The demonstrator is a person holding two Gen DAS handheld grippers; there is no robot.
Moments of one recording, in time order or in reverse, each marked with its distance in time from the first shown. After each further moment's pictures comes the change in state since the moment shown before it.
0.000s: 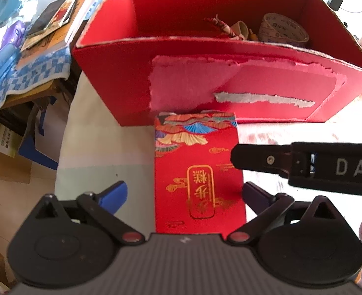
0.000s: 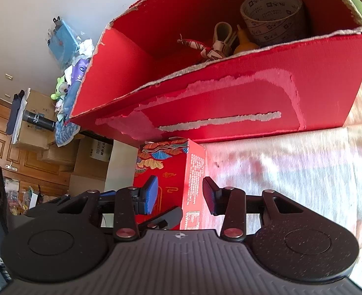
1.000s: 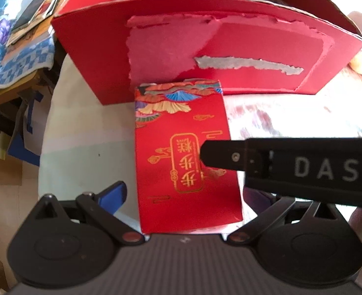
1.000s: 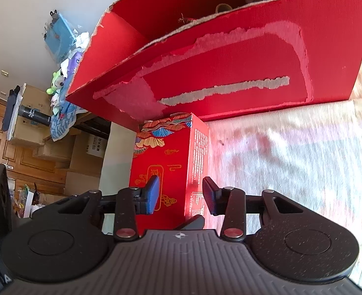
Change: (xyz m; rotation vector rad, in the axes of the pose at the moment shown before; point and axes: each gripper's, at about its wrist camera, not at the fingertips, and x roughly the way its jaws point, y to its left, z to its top) left arm 0.012 -0.006 -0.021 0.052 0.031 -0.046; right arm 0.011 0.009 -0.025 0.010 0.008 -0.028
